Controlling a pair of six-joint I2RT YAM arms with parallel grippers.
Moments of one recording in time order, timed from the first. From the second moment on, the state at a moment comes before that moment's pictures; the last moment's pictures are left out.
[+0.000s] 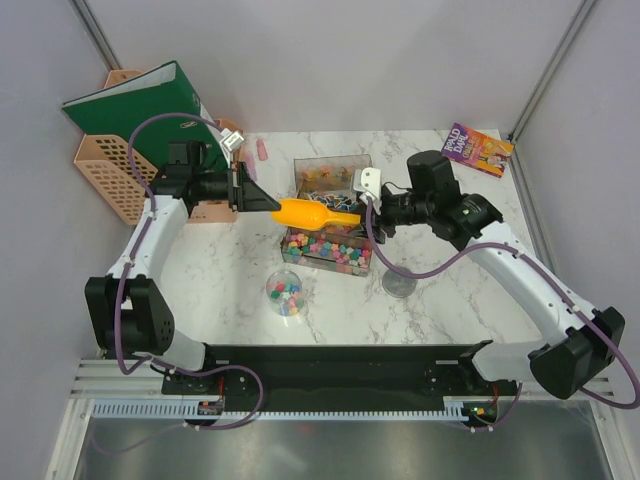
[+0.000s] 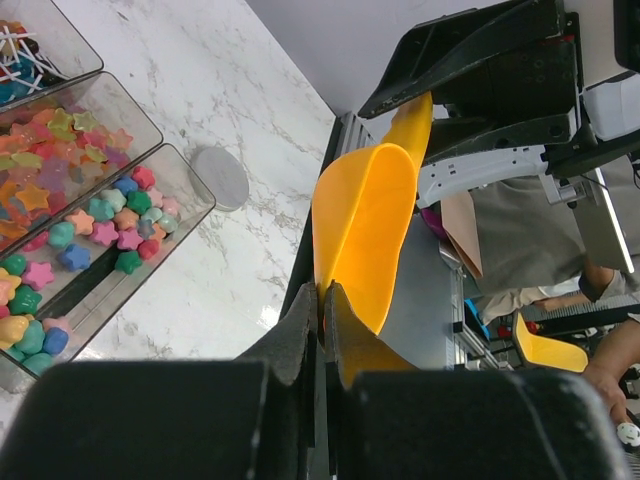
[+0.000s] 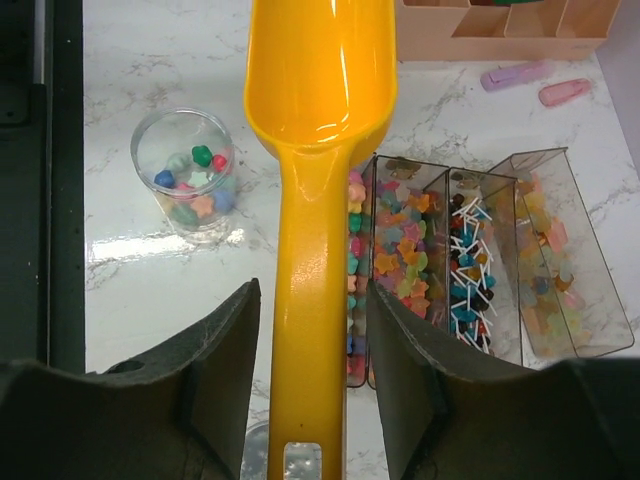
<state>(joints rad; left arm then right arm) -0.04 1.50 1.30 -0.55 1.37 -0.12 0.55 1.30 1.31 -0.57 -0.68 -0.60</state>
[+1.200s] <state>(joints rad) -0.03 1.61 1.38 -0.58 1.27 -0.08 0.54 1.42 1.41 -0.60 -0.62 -0.64</state>
